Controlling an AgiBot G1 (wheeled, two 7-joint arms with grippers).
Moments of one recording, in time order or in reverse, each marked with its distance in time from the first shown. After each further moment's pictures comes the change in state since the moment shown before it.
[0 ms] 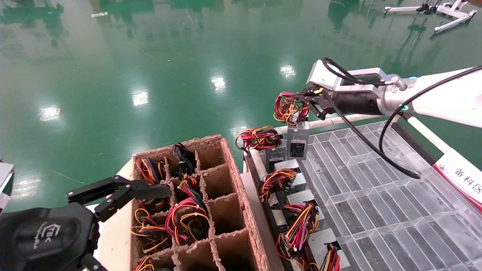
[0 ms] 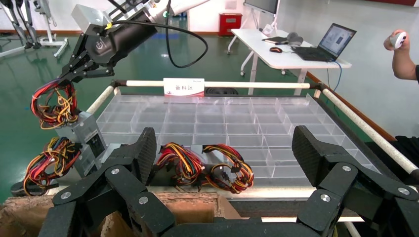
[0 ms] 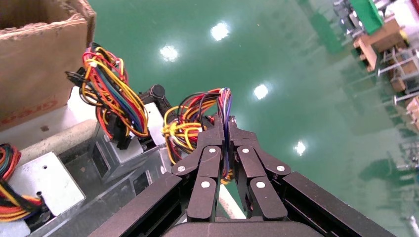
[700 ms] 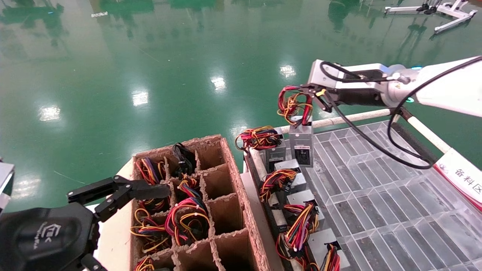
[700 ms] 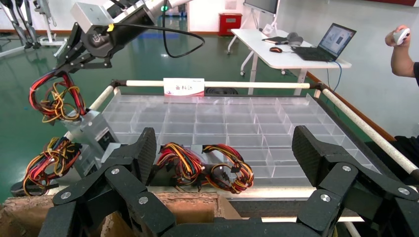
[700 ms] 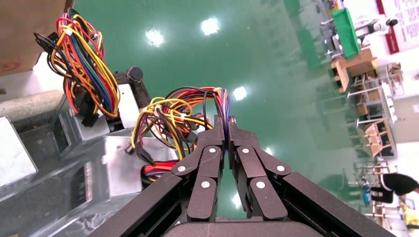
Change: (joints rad) left arm 0.000 0.000 0.000 0.000 0.000 0.000 0.000; right arm 0.024 -0.003 -0.007 0.012 -0.012 0.017 -0.150
